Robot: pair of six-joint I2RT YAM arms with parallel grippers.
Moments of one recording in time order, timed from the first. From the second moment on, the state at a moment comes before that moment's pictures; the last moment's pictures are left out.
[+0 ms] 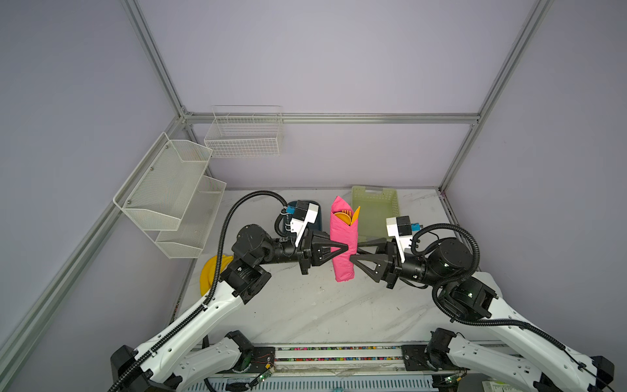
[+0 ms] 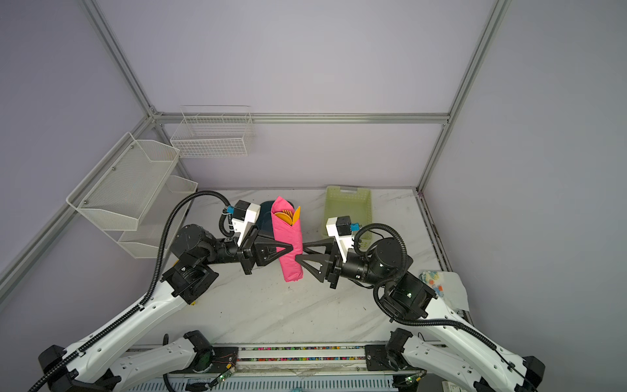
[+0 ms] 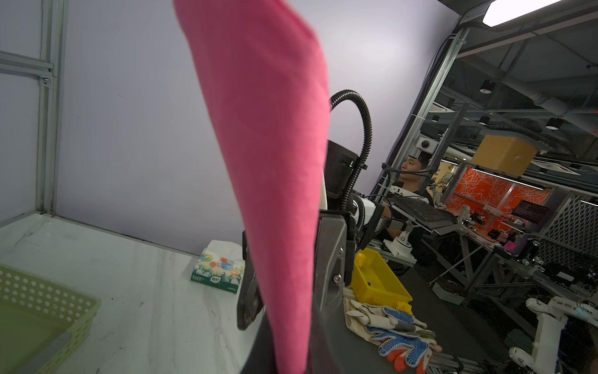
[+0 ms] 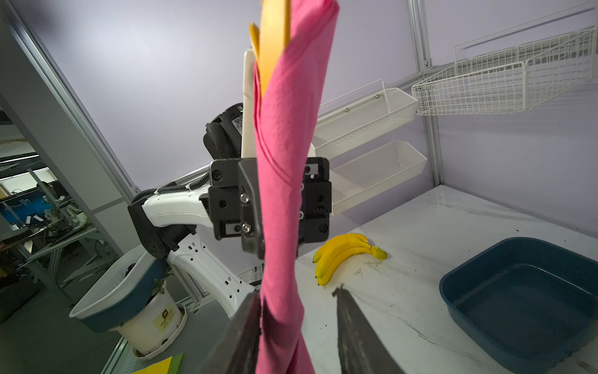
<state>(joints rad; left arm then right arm) -0.67 1.01 0.98 0.33 0.87 -0.60 0.86 0.83 0.93 0.03 -0.47 0.40</state>
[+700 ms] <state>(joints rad) -0.67 1.01 0.98 0.26 0.87 -0.55 0.86 0.90 1.04 0.04 -0.46 0.45</state>
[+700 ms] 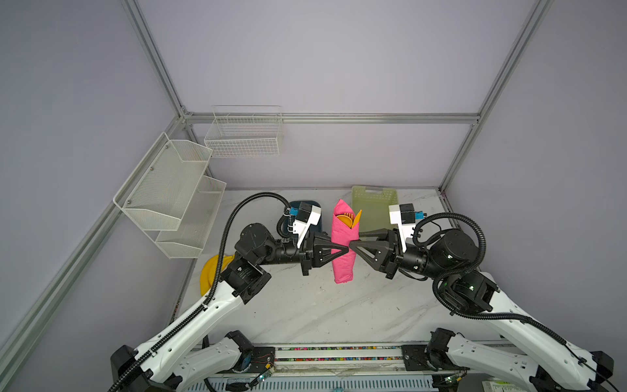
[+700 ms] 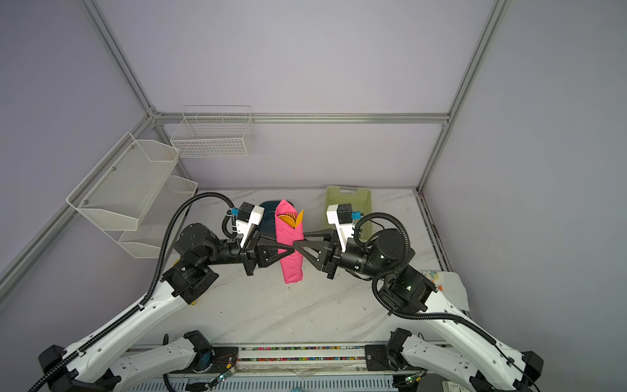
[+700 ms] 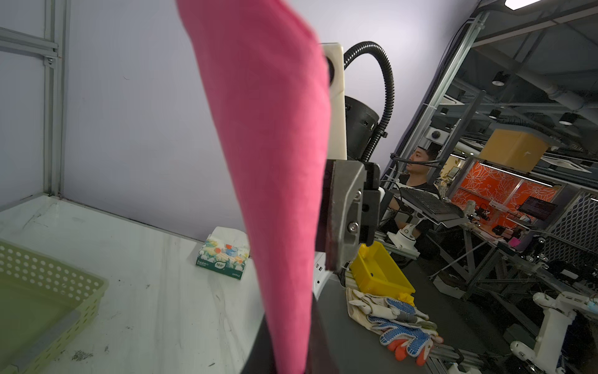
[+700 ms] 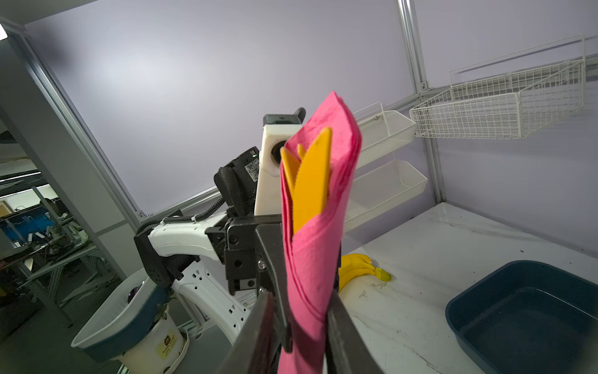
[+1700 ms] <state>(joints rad) -0.68 1.01 0.98 0.27 0.93 -0.58 0.86 0.90 1.04 0.06 -0.47 0.46</state>
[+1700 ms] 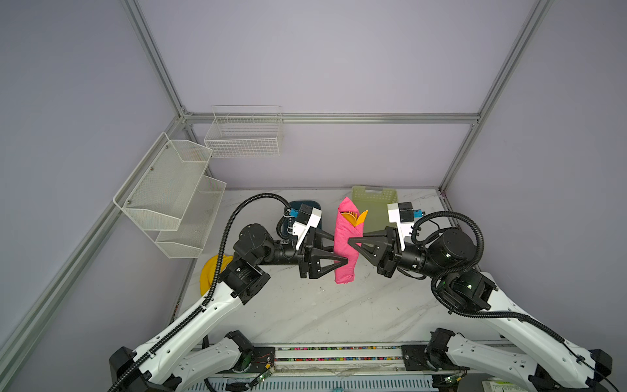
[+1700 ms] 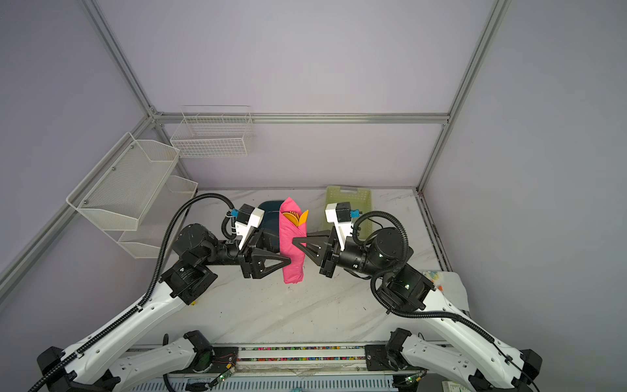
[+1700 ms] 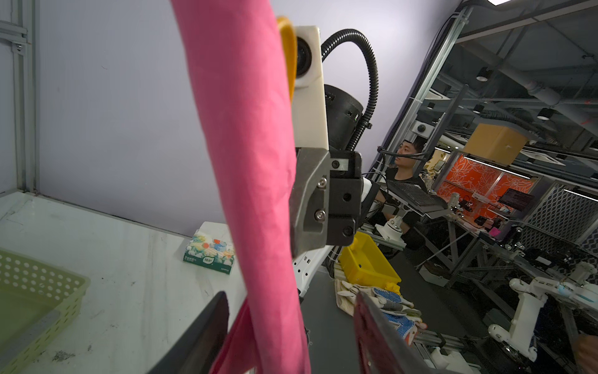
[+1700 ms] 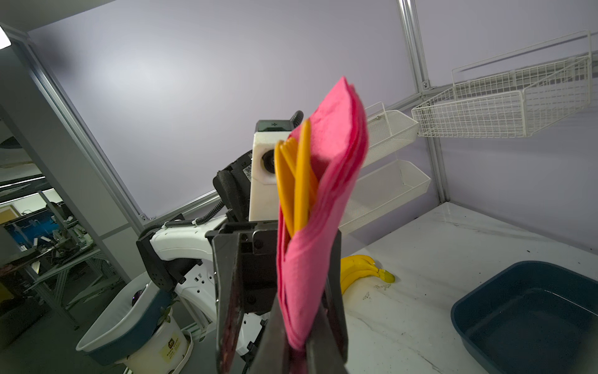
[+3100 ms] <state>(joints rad) -0.71 0.96 0.98 0.10 0.79 -0.45 0.86 0.87 1.04 -0.03 -0.42 0.49</state>
